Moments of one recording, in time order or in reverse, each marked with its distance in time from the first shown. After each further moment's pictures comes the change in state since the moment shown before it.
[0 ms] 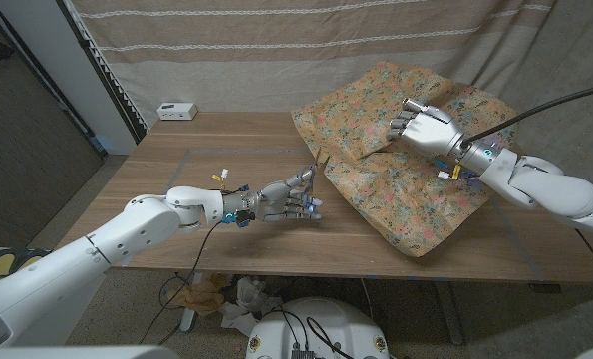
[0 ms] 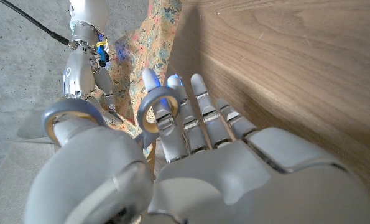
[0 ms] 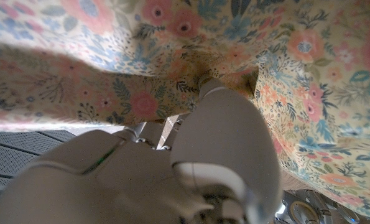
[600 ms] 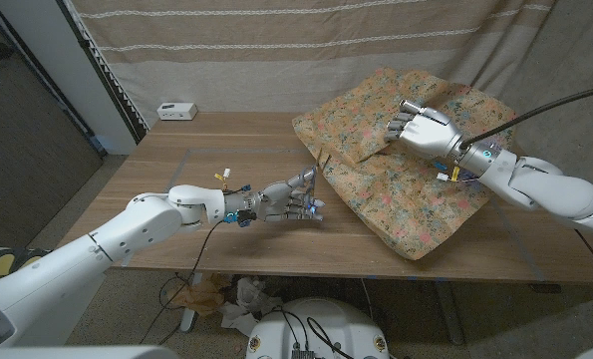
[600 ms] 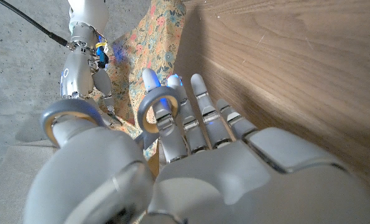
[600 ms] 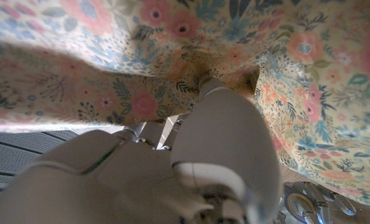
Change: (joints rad) left arm -0.013 -0.004 0.010 0.003 0.006 0.010 -0.013; left_hand -0.004 -0.004 -0.001 0.005 0.000 0.001 0.001 -0.002 0.000 0.000 0.000 0.002 -0.010 0.000 0.000 0.000 0.000 -0.001 0.001 0.000 0.000; right arm -0.005 0.000 0.004 -0.009 -0.001 0.012 -0.009; right_hand 0.002 0.002 0.000 0.000 -0.002 0.005 0.006 0.000 -0.002 0.000 0.000 -0.003 0.001 0.000 0.000 0.000 0.000 -0.005 0.006 0.012 0.000
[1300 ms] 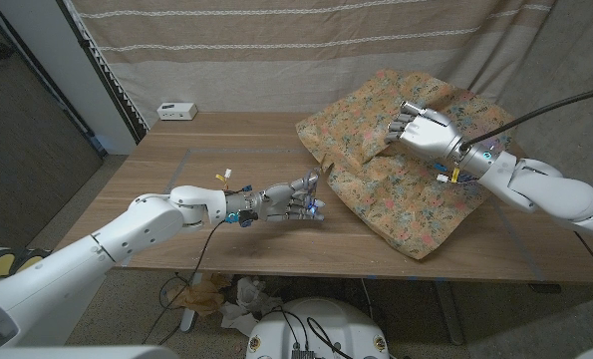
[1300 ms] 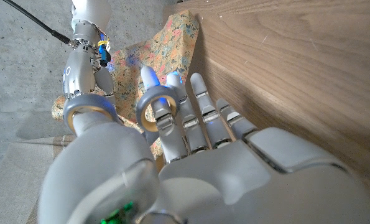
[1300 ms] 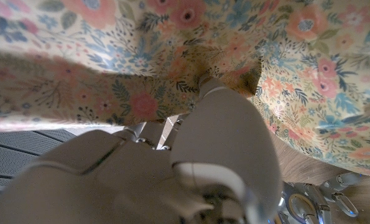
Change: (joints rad) left arm -0.002 -0.014 0.004 0.008 -0.008 0.000 0.007; left_hand 0.123 0.134 0.072 -0.019 0.023 0.047 -0.001 0.005 0.000 0.042 -0.005 0.016 -0.024 0.013 -0.002 0.000 0.010 0.004 -0.004 0.000 0.000; right arm -0.015 0.003 0.006 0.001 0.004 -0.005 0.003; right_hand 0.001 0.001 -0.004 -0.004 -0.002 0.011 0.000 -0.007 -0.005 0.010 -0.002 -0.001 0.000 0.004 -0.004 0.000 -0.009 0.000 0.000 0.007 0.000
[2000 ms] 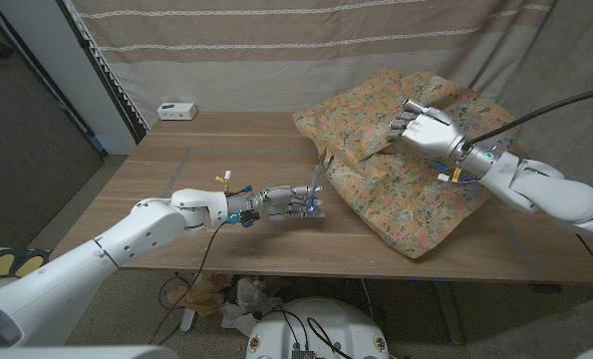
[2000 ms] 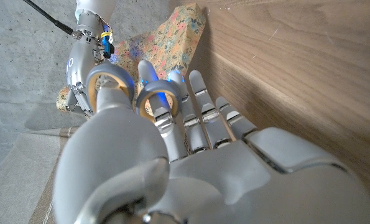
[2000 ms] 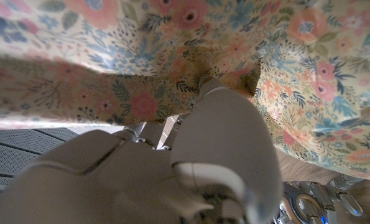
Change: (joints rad) left arm 0.019 -0.019 -0.010 0.010 -0.012 -0.038 0.019; left_hand 0.181 0.121 0.247 -0.037 -0.077 0.108 -0.013 0.037 0.029 0.024 0.007 0.052 0.036 0.055 -0.006 -0.028 -0.012 0.016 -0.005 0.004 0.001; right arm -0.028 -0.005 0.022 -0.015 0.019 -0.025 0.000; right_hand 0.000 0.000 0.000 0.000 0.007 0.000 0.000 -0.008 -0.002 0.001 -0.002 -0.008 -0.003 0.000 0.000 0.000 -0.009 0.000 0.000 0.000 0.000
